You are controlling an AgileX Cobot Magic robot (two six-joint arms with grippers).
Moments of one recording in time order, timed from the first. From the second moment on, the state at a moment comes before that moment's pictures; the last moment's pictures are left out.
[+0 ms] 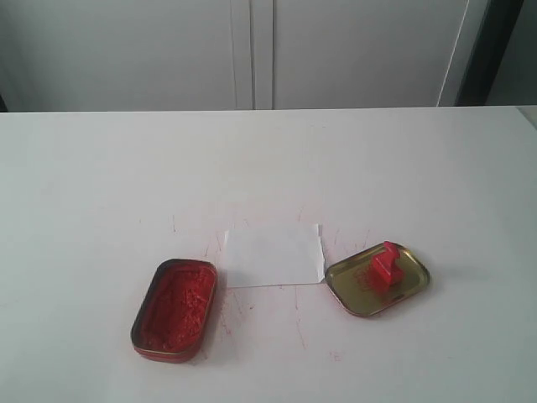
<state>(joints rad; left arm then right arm) 0.03 0.00 0.01 -0.06 0.55 0.13 0.08 0.01 0.00 -0.02 -0.04 0.06</state>
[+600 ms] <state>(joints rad) 0.03 0.00 0.01 -0.06 0.55 0.13 0.08 0.01 -0.11 -0.02 0.07 0.04</state>
